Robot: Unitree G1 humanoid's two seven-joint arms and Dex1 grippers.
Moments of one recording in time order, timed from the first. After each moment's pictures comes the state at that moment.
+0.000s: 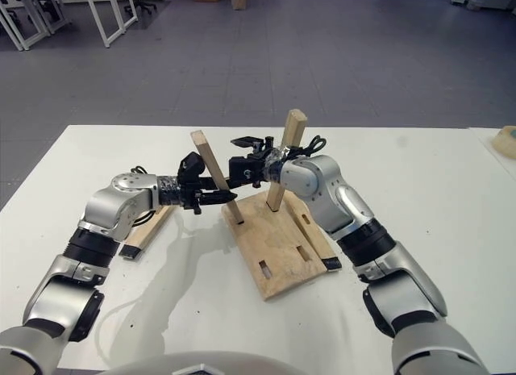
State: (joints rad) left arm -0.56 0.40 -0.26 0.21 -0.35 0.59 -0.94; right arm -0.66 -0.50 0.49 0.09 -0.42 -0.01 0.62
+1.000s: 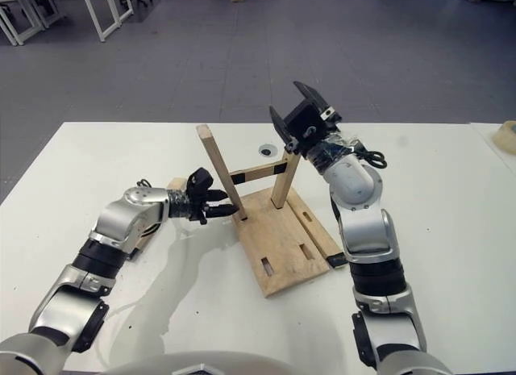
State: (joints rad) left arm -0.51 0.37 -0.29 0.20 -0.29 0.60 -0.85; right arm -0.43 -0.38 0.06 -0.22 -0.19 0.15 0.39
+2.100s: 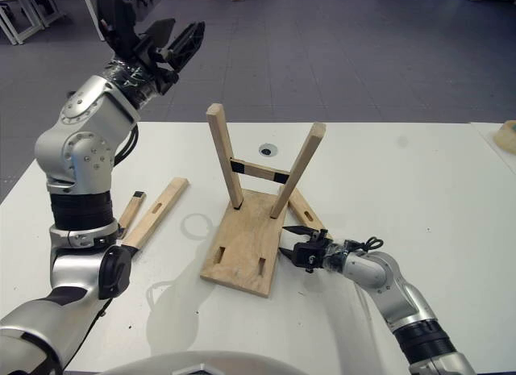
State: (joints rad) left arm -0.88 0.21 0.14 0.04 -0.46 0.62 -0.29; right arm -0.01 -0.69 0.24 0.07 -0.28 -0.45 0.66
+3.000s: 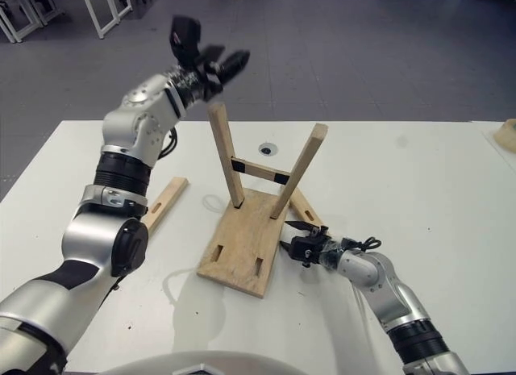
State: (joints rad) left arm -1.11 0.12 0.12 0.57 -0.34 0.36 -0.41; right arm 0.00 -0.66 0.25 0.04 -0.32 -0.32 0.58
